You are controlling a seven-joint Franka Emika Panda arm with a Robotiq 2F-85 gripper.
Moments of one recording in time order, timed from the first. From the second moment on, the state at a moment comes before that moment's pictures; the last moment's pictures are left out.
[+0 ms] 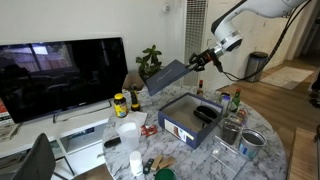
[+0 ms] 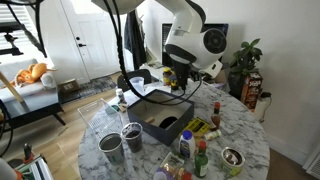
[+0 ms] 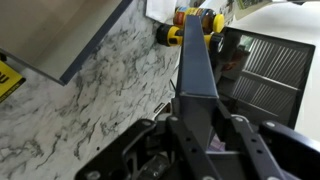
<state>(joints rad) -0.18 0.44 -0.16 -1.80 1.35 2.27 -0.55</state>
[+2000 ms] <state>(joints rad) -0.02 0.63 -0.12 -1.68 1.06 2.79 -0.32</state>
